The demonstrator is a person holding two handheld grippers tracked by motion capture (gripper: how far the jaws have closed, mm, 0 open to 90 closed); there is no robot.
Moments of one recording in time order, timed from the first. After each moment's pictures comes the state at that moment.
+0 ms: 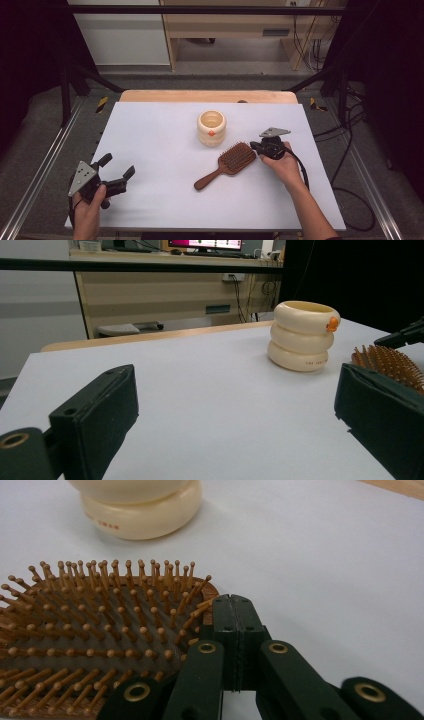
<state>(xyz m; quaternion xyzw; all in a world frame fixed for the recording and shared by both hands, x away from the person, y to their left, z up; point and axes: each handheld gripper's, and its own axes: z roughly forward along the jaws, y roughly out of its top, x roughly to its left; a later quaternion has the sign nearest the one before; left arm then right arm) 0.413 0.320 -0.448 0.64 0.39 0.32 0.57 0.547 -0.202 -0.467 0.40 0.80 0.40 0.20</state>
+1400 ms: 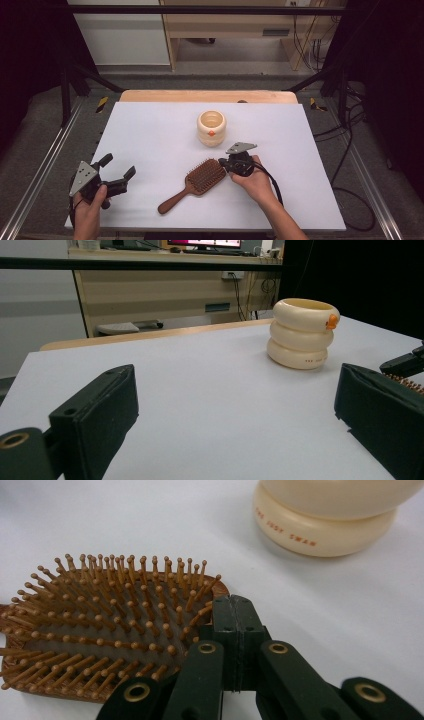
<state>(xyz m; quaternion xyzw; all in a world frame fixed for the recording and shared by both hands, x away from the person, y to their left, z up) 0.413 0.319 -0.448 0.65 0.39 0.32 0.57 0.496 -0.103 -0.464 0.35 0.83 0.41 0.14</state>
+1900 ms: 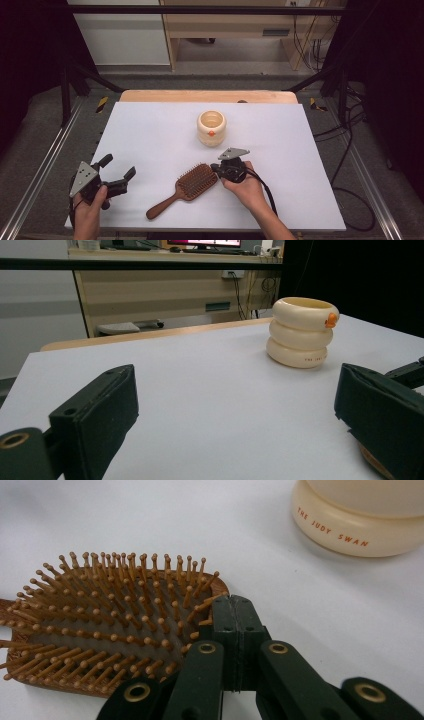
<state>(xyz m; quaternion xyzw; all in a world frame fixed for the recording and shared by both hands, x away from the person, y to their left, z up) 0.411 0.318 -0.447 0.65 0.39 0.32 0.57 0.480 -0.083 -0.468 0.35 0.83 0.42 0.13</state>
